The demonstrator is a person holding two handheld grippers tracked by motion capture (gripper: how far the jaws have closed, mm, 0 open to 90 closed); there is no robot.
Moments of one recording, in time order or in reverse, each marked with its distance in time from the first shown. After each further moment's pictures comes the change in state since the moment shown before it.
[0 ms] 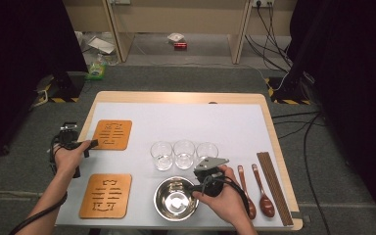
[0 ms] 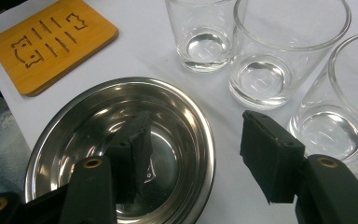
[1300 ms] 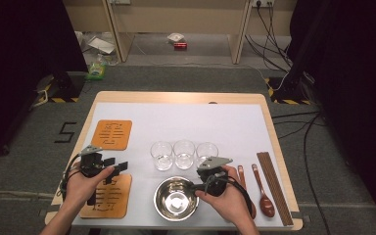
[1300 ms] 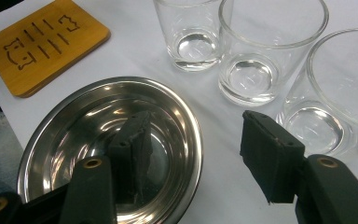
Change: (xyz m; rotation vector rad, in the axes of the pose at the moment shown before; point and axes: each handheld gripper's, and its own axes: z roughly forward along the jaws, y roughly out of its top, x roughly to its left) left arm -0.109 -0.062 -0.068 0.023 -0.322 0.245; right arm -0.004 -0.002 -0.005 -0.005 -0.022 0.007
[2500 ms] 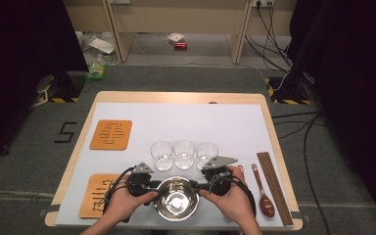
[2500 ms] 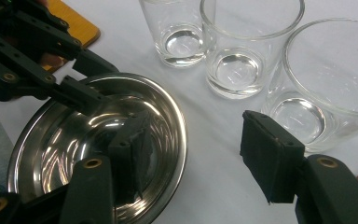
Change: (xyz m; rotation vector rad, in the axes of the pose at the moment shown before) left arm -0.110 -0.026 0.057 0.201 -0.212 0.180; right arm -0.008 -0.004 -0.006 -0.002 -0.018 0.025
